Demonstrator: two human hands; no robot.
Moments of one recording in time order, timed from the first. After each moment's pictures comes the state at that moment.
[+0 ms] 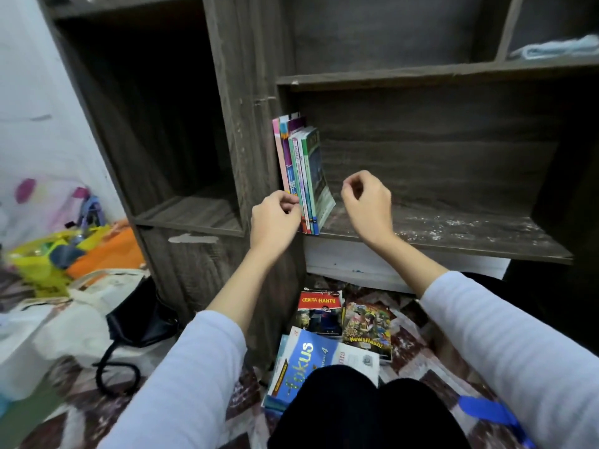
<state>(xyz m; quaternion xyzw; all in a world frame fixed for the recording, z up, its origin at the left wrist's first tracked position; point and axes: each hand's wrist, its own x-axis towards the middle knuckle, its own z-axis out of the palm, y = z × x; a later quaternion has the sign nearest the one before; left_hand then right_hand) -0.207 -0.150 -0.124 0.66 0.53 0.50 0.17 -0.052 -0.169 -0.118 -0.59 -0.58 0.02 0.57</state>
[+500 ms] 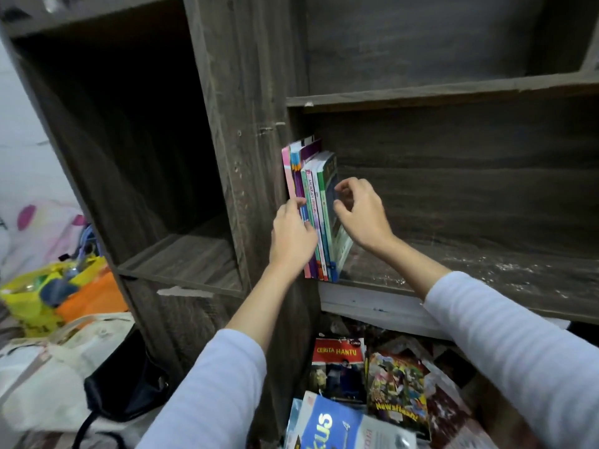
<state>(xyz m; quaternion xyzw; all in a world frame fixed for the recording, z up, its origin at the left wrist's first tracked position) -0.178 -0.032 -0.107 0.70 0.51 0.47 0.16 -0.048 -0.028 -0.095 -0.57 -0.66 0.01 0.50</state>
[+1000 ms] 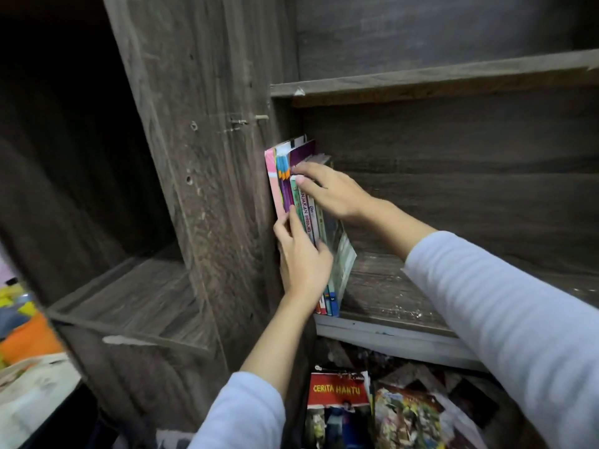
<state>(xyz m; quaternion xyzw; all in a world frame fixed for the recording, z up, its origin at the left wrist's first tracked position) -0.136 0.045 -0.143 0.67 0.54 0.49 0.15 -0.039 0.096 -0.062 -0.52 -0.79 0.00 0.32</state>
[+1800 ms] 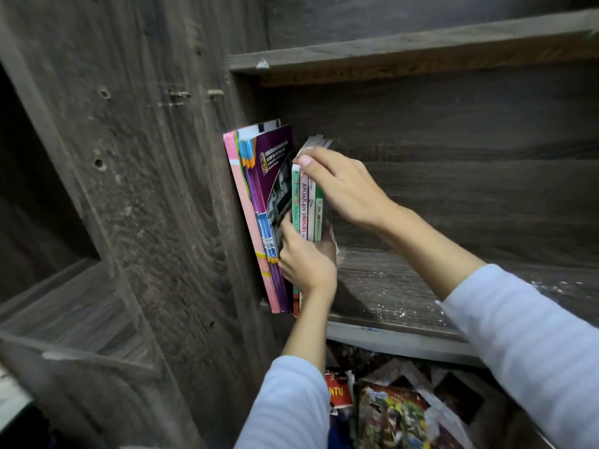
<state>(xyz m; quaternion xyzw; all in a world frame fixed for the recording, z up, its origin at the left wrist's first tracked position) -0.065 0.074 -0.171 0.48 0.61 0.60 0.15 -0.004 0.062 -0.074 -0.49 -0.75 0.05 0.45</state>
